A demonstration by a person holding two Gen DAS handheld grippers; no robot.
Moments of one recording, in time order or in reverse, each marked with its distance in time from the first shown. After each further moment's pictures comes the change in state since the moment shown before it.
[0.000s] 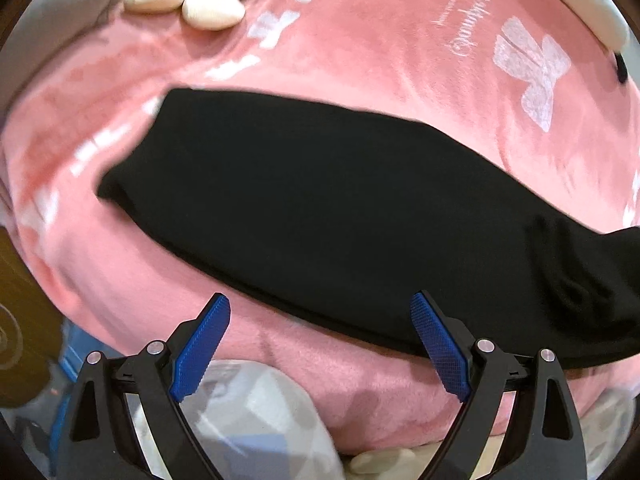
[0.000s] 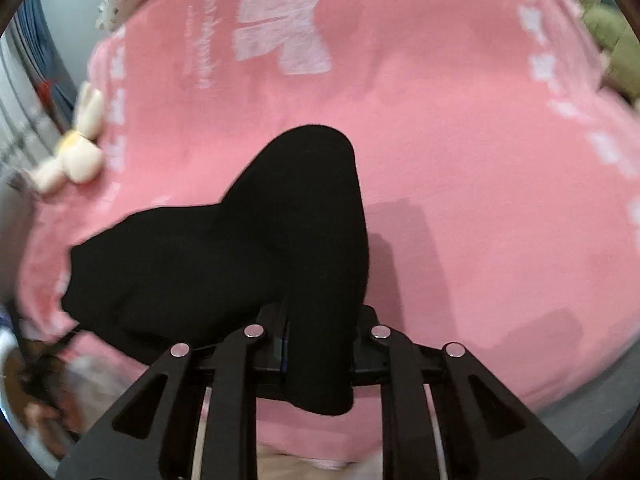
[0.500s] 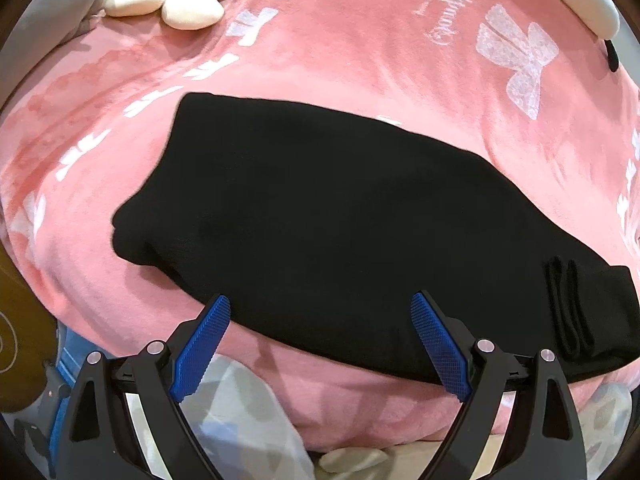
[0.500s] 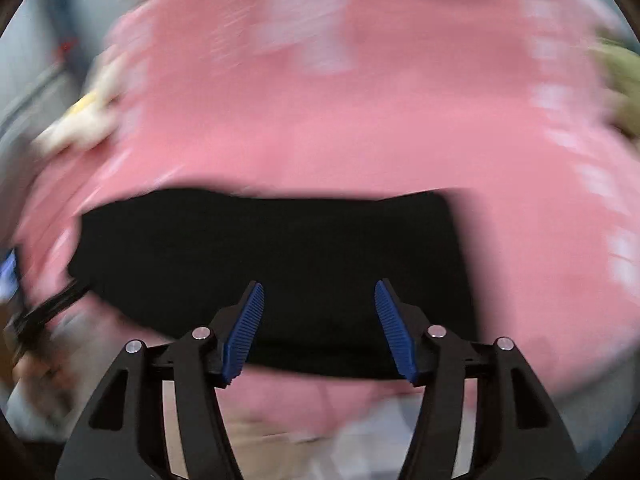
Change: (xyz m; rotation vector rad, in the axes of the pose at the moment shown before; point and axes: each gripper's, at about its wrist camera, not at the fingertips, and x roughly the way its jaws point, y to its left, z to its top) left arm 0.009 -0.025 -0.001 0.009 0.032 -0.030; right arm -0.015 0.047 -0.019 -0.198 0.083 0.128
